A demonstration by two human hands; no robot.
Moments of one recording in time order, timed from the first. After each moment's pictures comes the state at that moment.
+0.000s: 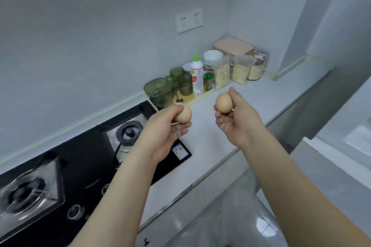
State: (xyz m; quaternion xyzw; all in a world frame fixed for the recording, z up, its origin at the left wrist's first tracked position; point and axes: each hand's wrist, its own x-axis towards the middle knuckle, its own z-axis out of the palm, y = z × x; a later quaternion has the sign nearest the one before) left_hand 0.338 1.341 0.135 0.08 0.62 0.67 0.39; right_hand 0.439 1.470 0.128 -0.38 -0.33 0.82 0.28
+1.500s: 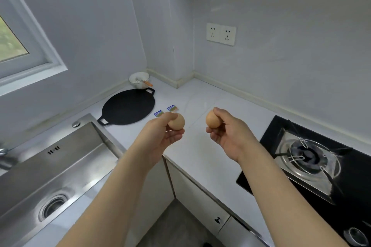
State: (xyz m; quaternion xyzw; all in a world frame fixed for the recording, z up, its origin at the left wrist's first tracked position) left_hand 0.283 0.579 0.114 -0.33 0.53 0.78 -0.08; right_hand 0.195 0.734 0.114 -0.04 -0.58 0.76 -0.30
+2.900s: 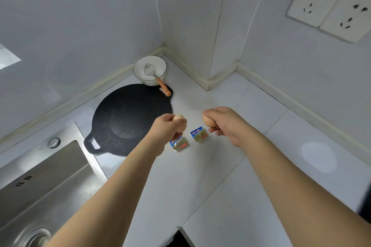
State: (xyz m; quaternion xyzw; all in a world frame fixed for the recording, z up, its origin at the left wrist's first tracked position) left_hand 0.027 0.309 -0.038 -0.45 0.62 0.64 0.01; right_hand -0.091 0.441 -0.019 0.08 -0.77 0.47 -0.43
